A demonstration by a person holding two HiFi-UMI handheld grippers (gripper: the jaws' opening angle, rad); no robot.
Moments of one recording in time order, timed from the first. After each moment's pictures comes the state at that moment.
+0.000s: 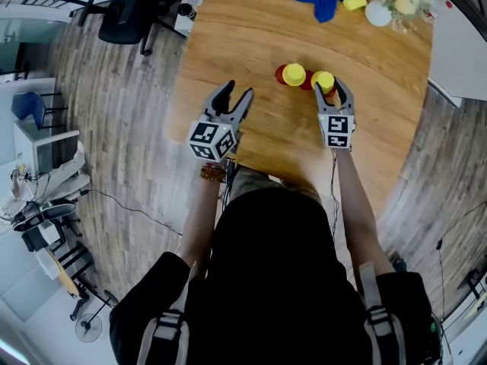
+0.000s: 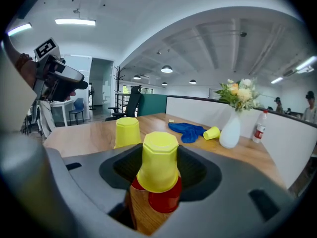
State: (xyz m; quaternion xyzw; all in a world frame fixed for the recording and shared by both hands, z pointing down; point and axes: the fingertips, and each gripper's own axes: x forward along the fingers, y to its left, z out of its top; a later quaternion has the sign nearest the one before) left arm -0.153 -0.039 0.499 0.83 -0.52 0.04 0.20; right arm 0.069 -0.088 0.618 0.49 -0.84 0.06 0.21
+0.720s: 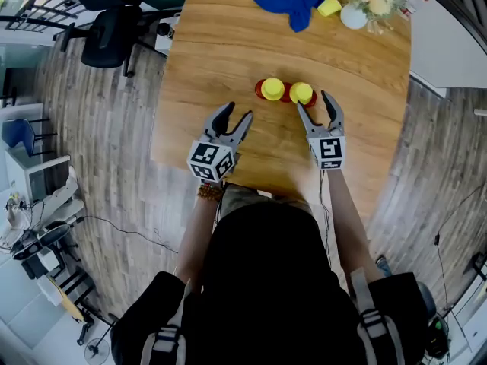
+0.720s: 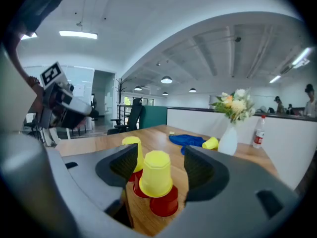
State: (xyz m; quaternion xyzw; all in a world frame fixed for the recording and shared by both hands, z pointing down) left arm -0.103 -0.036 0.519 0.86 -0.47 0.05 0.21; right arm 0.077 -0.068 0.569 0.49 -0.86 0.03 0.14
